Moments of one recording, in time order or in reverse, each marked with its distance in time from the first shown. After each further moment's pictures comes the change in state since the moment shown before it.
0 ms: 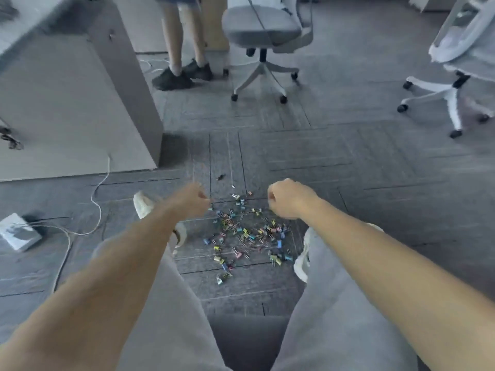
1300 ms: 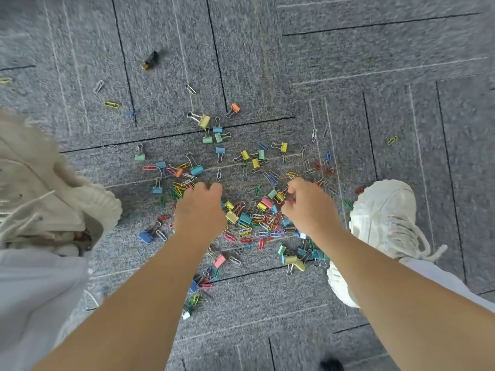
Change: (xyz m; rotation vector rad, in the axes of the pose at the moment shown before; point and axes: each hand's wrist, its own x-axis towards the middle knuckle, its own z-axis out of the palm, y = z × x) left_hand 0.365 -0.079 0.343 0.291 -0.213 -0.022; right_hand 0.295 0.166 0.390 0.307 -0.087 0.367
